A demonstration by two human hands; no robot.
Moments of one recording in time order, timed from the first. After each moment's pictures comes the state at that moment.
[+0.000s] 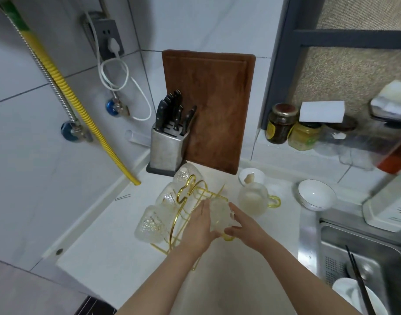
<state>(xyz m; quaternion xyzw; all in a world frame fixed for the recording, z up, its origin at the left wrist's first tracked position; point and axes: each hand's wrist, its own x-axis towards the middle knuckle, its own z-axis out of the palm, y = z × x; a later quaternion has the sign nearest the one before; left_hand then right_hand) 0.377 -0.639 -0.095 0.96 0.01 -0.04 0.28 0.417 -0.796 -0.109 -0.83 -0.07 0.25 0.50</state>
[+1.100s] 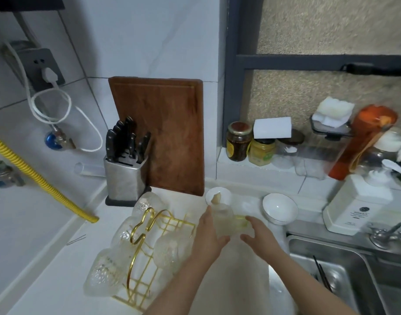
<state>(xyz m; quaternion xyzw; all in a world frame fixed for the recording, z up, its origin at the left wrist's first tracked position) 0.456 -0.740 -0.100 0.92 0.02 -0.05 0.38 0.459 -0.906 -0.110 -0.93 0.02 0.11 0.36</state>
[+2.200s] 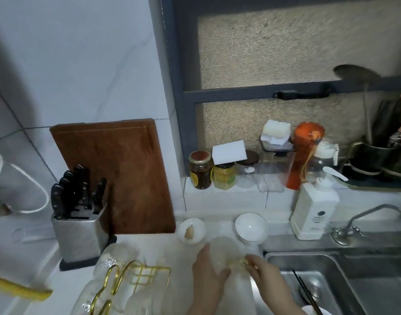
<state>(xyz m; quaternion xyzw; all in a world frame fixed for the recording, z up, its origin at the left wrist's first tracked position) 0.456 -0.788 -0.105 0.89 -0.03 -0.08 0.44 0.415 -0.949 -0.117 -0.91 0.13 0.01 0.39</state>
